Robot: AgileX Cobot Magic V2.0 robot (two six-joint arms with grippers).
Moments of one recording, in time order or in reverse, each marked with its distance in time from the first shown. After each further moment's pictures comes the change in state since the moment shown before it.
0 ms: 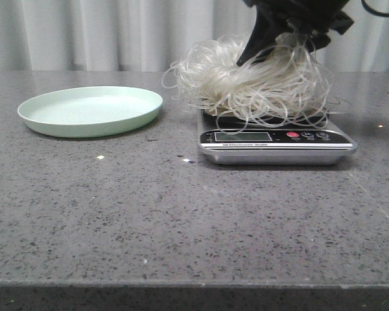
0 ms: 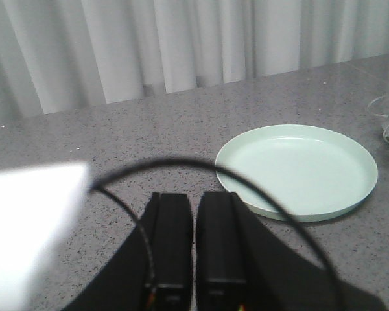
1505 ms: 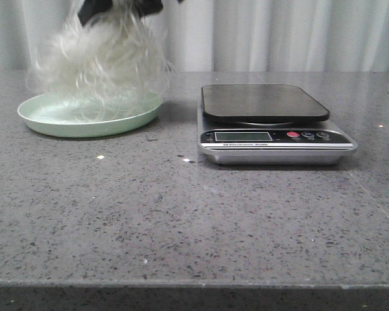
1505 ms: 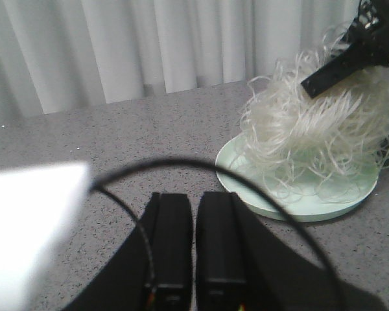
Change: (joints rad) left arm 0.000 0.000 0.000 0.000 0.000 0.000; right arm 0.292 0.405 -0.570 0.091 -0.075 0.000
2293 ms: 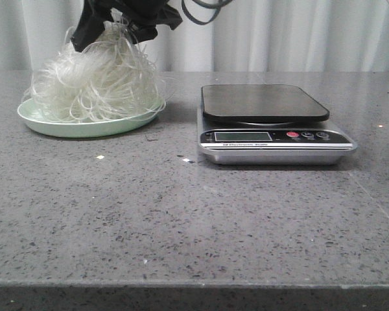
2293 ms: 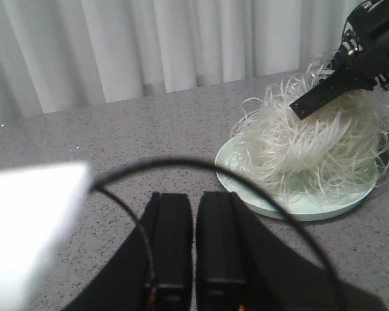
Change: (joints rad) left arm 0.000 0.000 0.000 0.000 0.004 0.000; right arm 0.000 0.041 -0.028 0.050 0.015 -0.002
